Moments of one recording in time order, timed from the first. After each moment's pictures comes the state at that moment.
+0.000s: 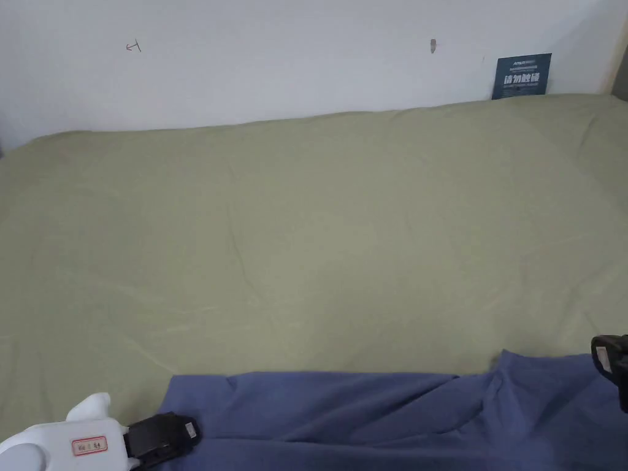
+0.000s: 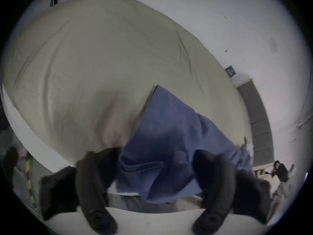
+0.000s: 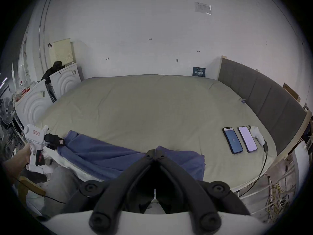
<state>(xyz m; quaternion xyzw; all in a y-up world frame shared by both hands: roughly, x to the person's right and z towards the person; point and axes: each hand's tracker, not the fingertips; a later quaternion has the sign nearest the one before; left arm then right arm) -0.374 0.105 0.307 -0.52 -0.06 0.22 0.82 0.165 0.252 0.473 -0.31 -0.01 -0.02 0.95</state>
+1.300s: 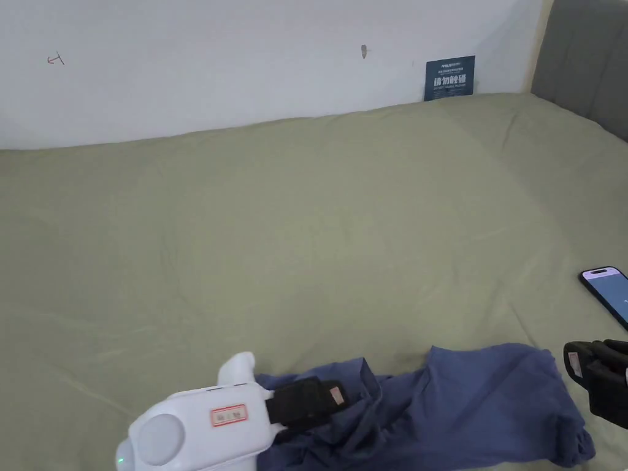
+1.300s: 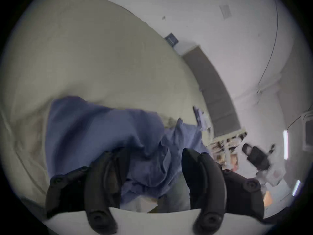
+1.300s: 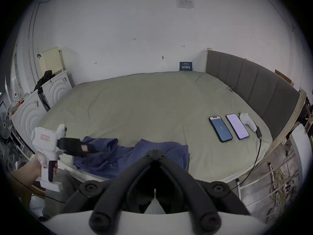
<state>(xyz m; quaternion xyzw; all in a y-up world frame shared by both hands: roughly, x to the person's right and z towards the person) -0.166 0.105 0.297 -0.48 -0.34 0.29 0.75 0.215 0.245 0.502 -0.31 -0.05 -0.06 0.95</state>
